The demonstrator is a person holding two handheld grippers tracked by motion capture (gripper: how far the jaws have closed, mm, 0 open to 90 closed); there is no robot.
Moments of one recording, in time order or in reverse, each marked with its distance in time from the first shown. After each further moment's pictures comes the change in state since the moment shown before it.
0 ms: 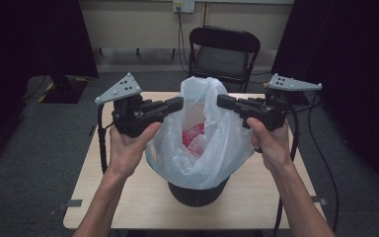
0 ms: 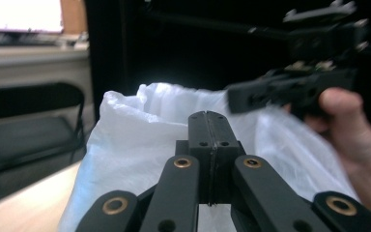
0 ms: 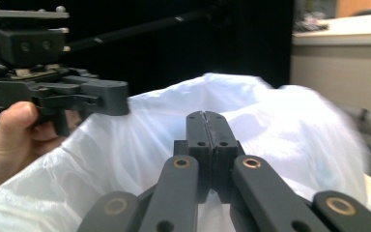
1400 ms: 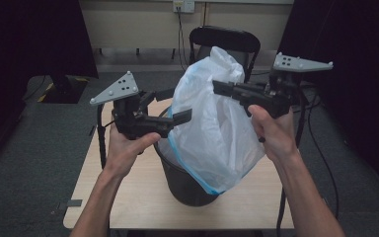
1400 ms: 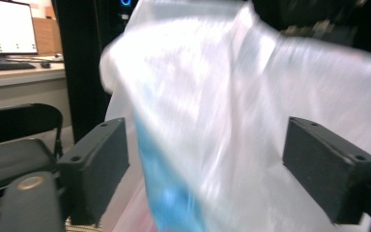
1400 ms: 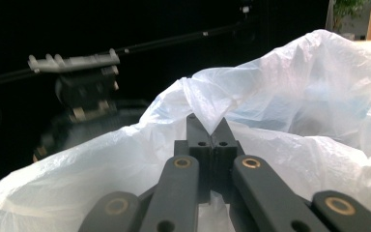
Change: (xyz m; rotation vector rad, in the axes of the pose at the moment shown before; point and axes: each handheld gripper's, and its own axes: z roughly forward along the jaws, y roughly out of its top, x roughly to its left) left arm 0.009 -0.006 -0.002 -0.055 -0.085 0.030; right arm 0.023 0.045 0.000 -0.028 0.086 -0.059
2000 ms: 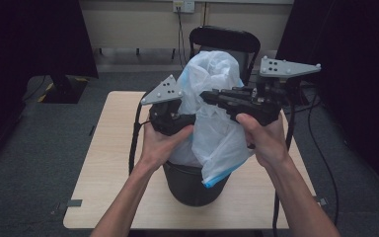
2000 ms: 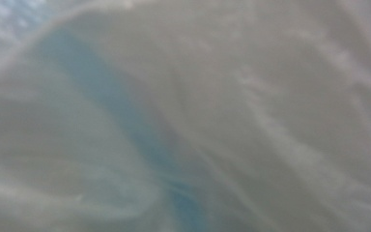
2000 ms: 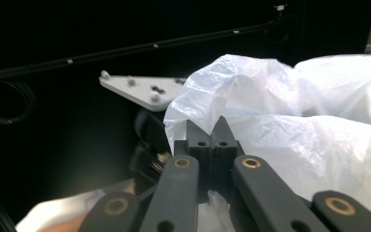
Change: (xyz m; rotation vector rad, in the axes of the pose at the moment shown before) left arm -0.011 -0.013 0.061 0.112 -0.044 0.065; right arm 0.028 -0.001 0.015 0.017 0.106 -0.039
